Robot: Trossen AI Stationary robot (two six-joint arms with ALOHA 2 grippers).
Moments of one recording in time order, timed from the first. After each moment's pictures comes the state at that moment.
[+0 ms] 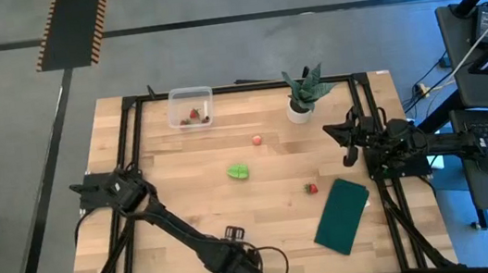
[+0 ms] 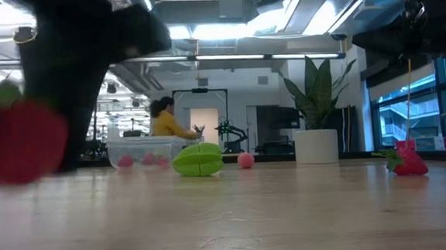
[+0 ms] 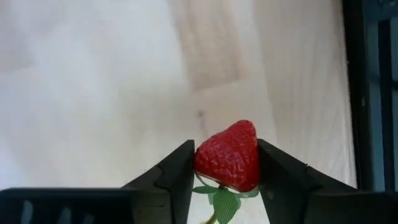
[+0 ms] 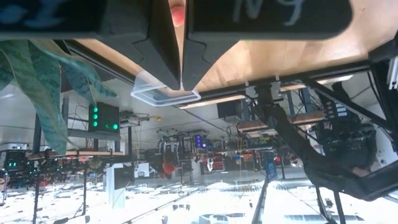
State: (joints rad) left arm -0.63 2.23 1.83 -1.03 -0.09 -0.42; right arm -0.06 0.00 0.01 0.16 0.26 0.07
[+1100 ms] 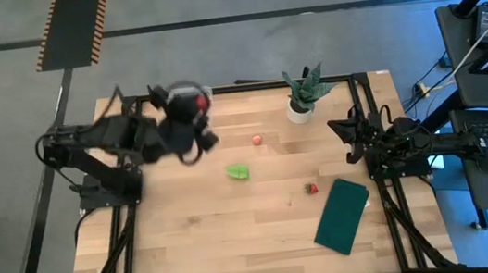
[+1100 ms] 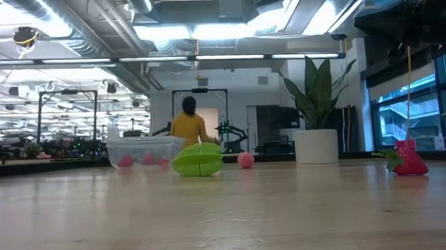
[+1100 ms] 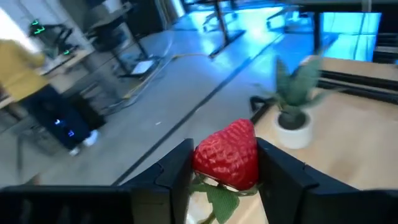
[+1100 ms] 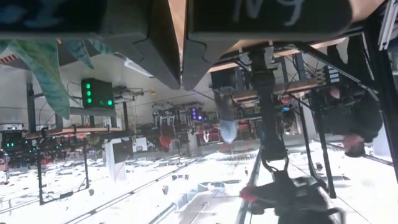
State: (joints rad) left arm -0.19 1.45 1.83 -1.10 -1.05 -0.33; right arm -0.06 0.00 0.01 0.30 0.26 0.08
